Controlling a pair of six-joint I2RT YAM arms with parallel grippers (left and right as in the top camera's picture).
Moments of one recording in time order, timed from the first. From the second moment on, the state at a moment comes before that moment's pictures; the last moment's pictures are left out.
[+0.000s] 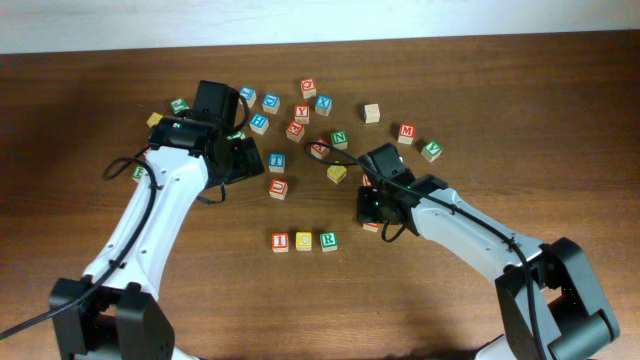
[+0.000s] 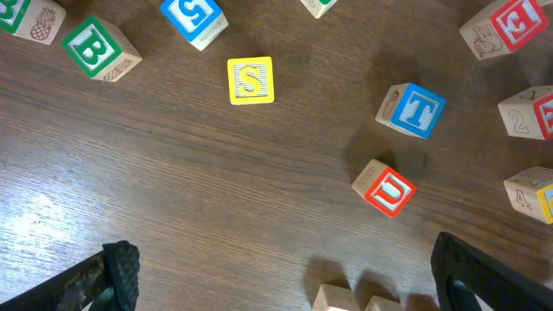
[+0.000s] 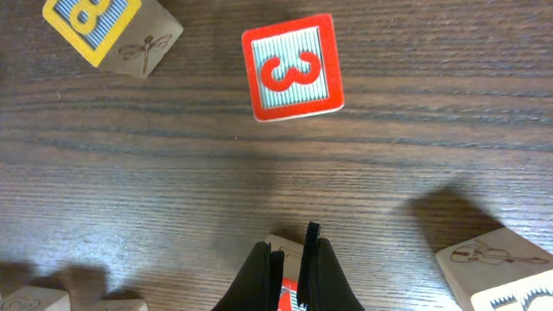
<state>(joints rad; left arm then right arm) -0.22 1.69 1.44 -1.05 -0.13 -0.52 0.47 1.69 0.98 -0.50 0.01 0.54</state>
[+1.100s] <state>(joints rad) -0.22 1.69 1.44 -1.05 -0.13 -0.52 0.34 1.69 0.97 -0.78 -0.24 0.41</state>
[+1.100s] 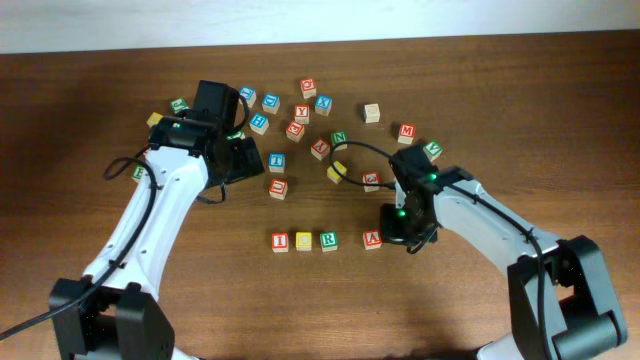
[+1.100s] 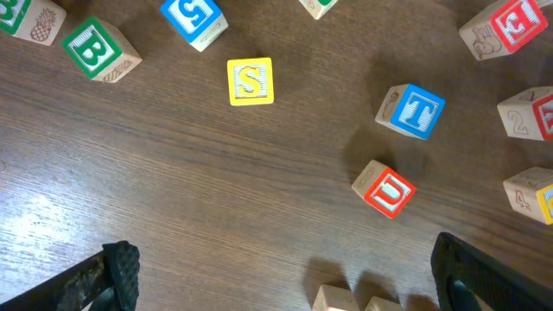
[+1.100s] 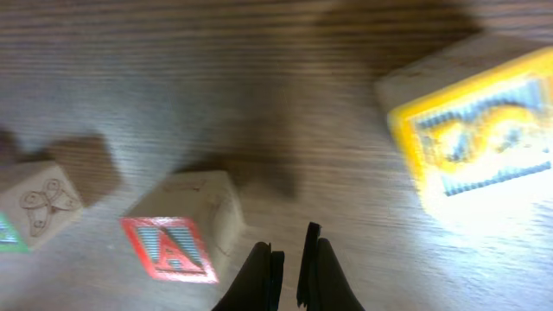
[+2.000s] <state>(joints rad) -0.22 1.69 1.44 -1.05 -0.13 -0.52 0.47 1.69 0.95 -0.61 -0.32 0.52</state>
